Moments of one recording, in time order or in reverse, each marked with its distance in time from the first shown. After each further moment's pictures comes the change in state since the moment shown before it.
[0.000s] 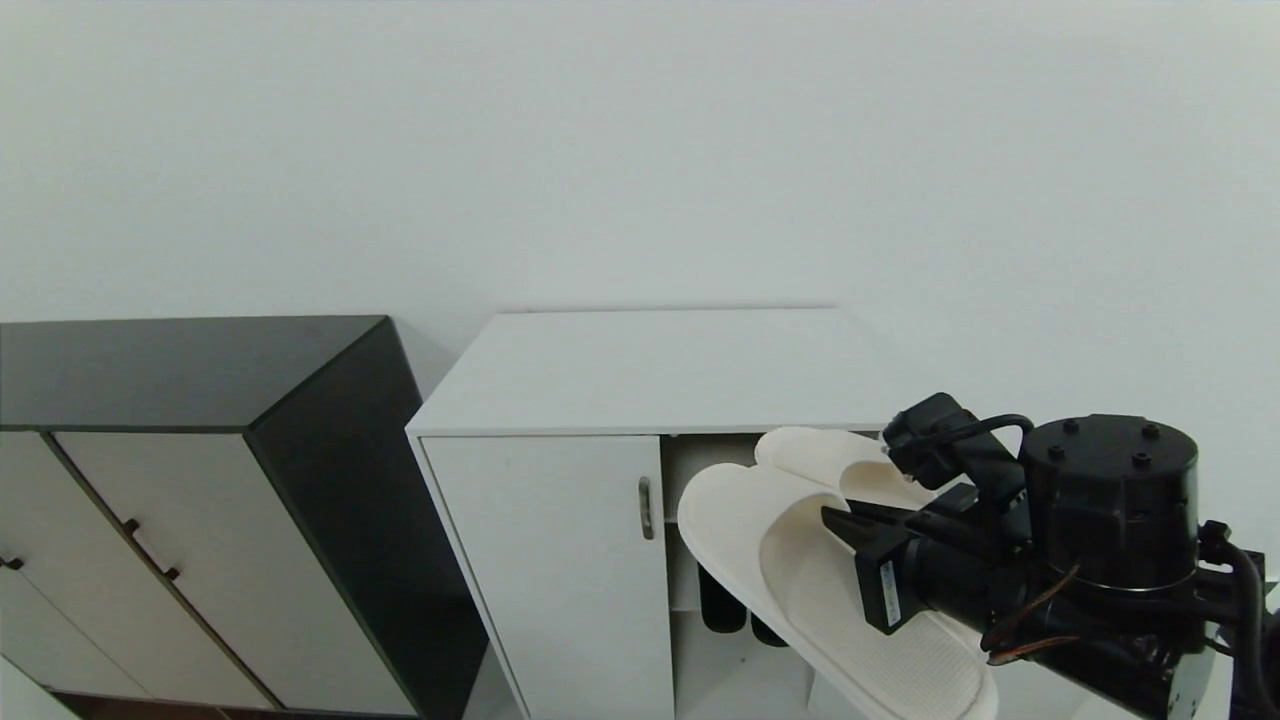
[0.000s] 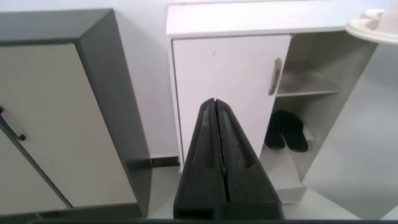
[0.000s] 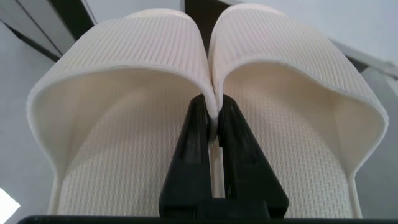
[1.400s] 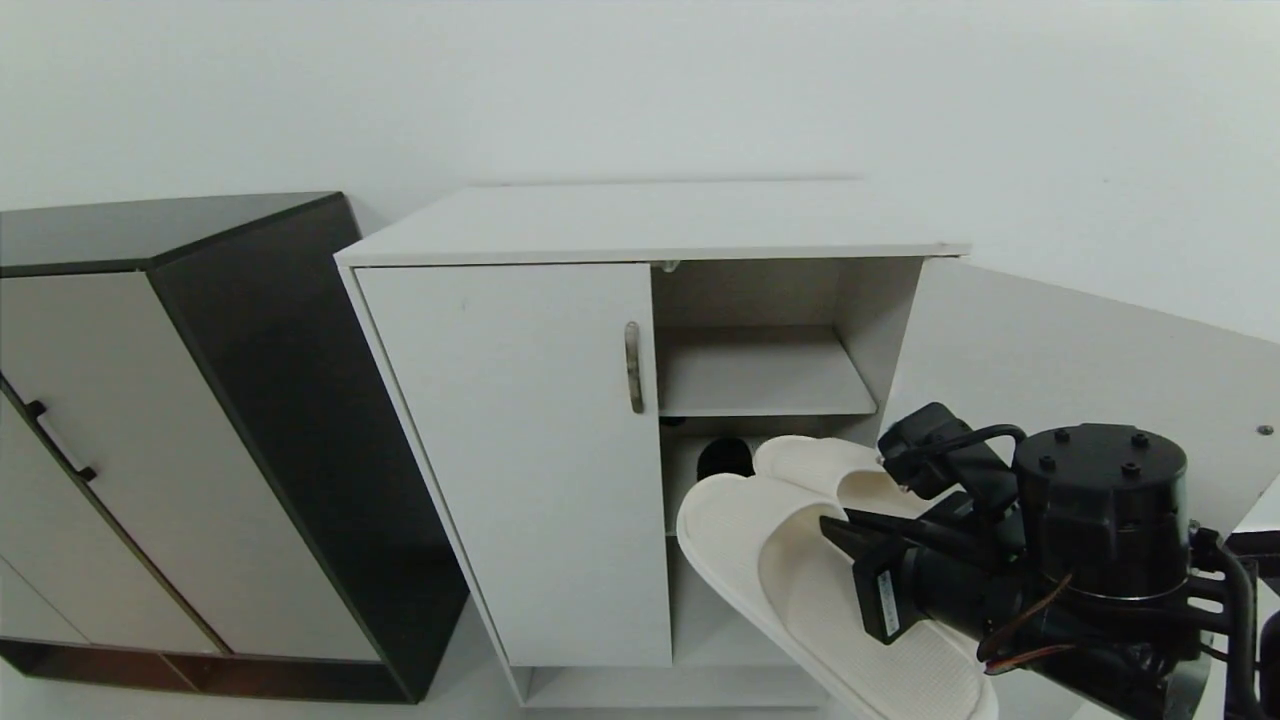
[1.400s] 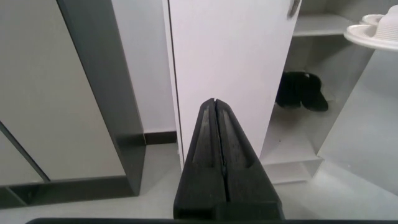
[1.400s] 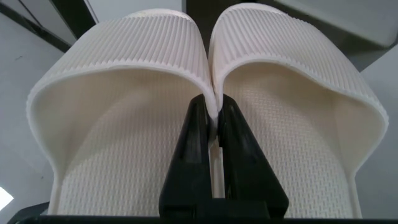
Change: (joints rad) left arm 0.000 0.000 0.000 0.000 0.000 0.000; right arm 0.003 0.010 0.009 0.000 -0.001 0.000
